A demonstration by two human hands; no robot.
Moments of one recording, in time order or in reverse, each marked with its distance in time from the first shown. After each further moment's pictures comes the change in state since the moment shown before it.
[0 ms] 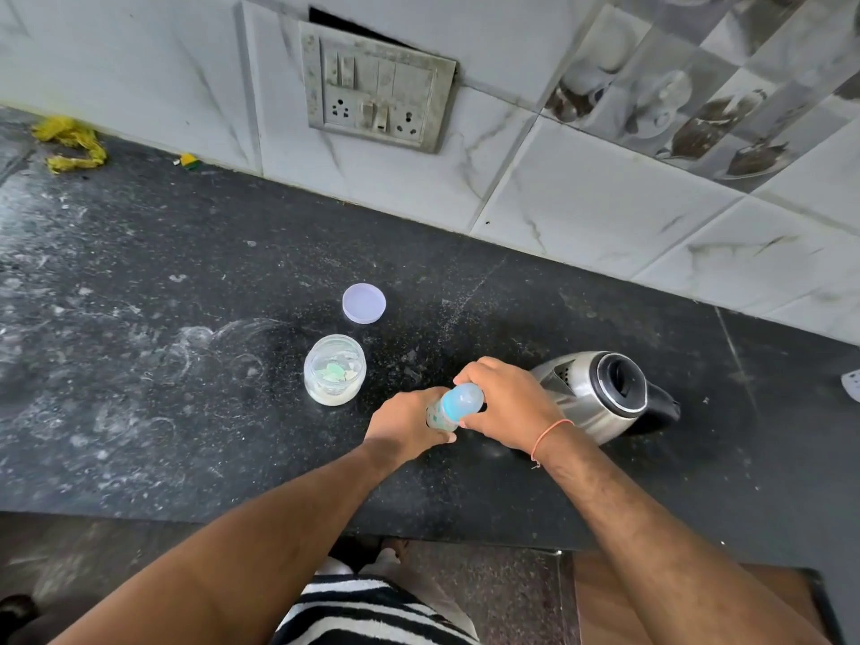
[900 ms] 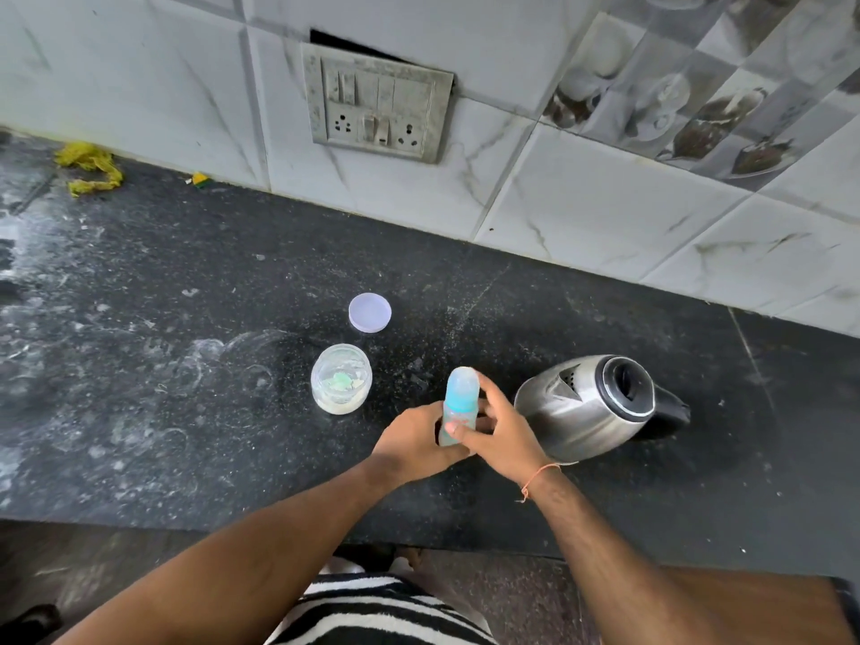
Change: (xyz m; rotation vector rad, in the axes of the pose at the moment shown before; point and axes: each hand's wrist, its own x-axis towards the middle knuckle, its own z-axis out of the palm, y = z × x) left_hand -0.006 -0.008 0.010 -0.067 -0.035 0.128; right_hand -0.019 0.008 0.066 0.843 0.066 0.279
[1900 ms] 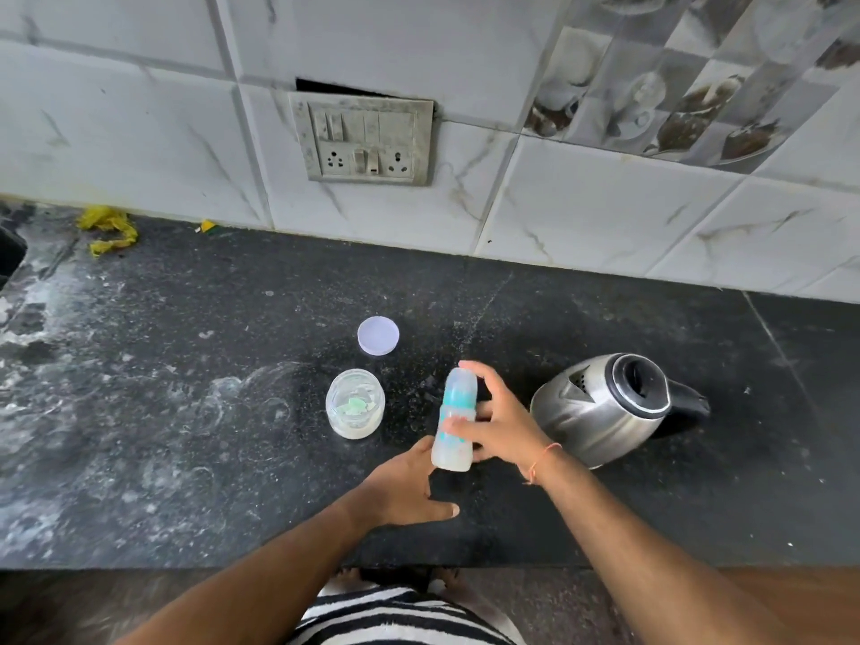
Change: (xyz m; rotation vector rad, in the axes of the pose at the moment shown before) left_hand -0.035 -0.032 -0.023 0.204 -0.306 0.028; right_hand 0.010 -0.051 0.007 0.660 0.038 0.249
